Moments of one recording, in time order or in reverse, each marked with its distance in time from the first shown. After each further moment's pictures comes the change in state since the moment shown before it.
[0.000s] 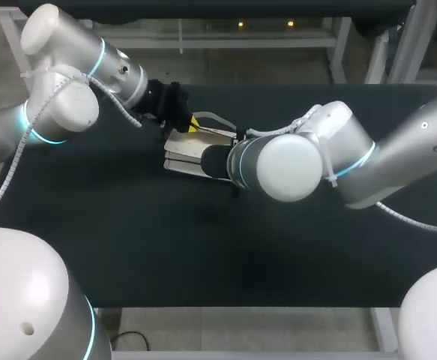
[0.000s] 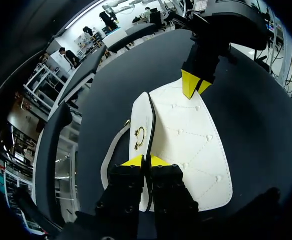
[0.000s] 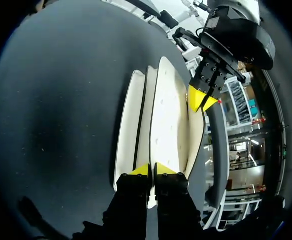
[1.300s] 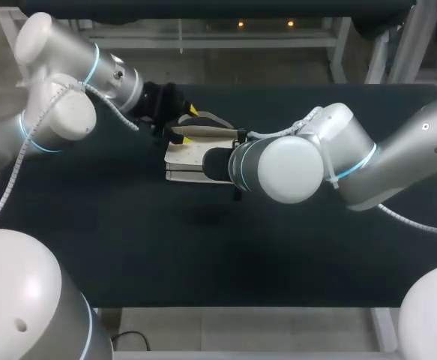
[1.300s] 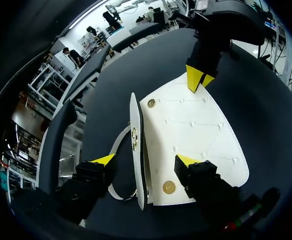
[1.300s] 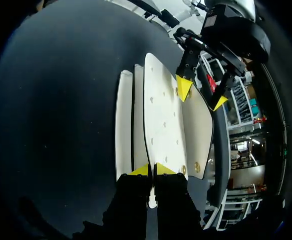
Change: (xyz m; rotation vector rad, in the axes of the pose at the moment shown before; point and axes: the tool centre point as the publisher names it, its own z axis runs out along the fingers) left arm 0.002 0.008 -0.001 0.003 -0.058 -0.009; right arm 0.006 -0.003 -0.001 0.004 0.009 0.001
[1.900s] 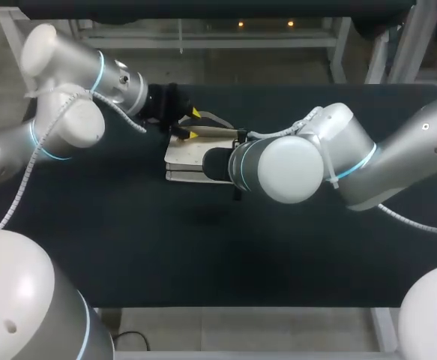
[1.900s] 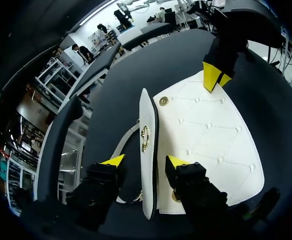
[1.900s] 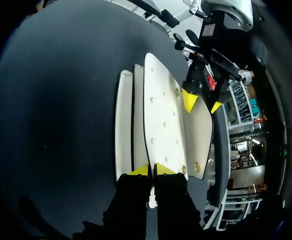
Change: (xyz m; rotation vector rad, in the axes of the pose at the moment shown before) left arm -0.012 0.004 0.017 -0.005 -0.047 -0.052; right arm 0.000 0.000 0.000 0.000 0.000 0.000
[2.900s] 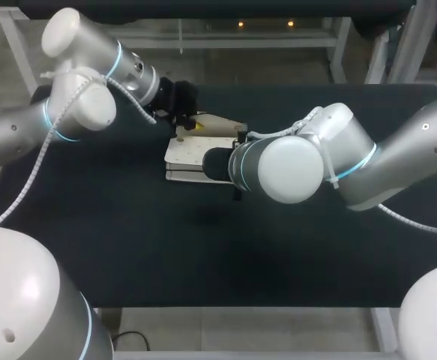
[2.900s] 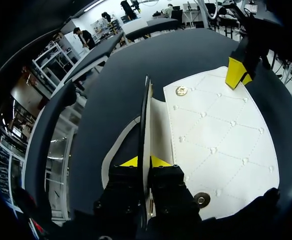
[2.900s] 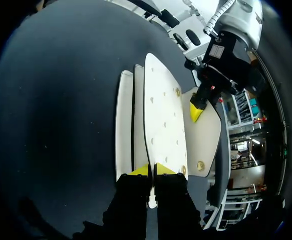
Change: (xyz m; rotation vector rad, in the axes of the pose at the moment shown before) left arm -0.015 0.015 0.026 -0.055 0.075 -0.102; right arm 0.000 0.000 0.000 0.000 0.000 0.000
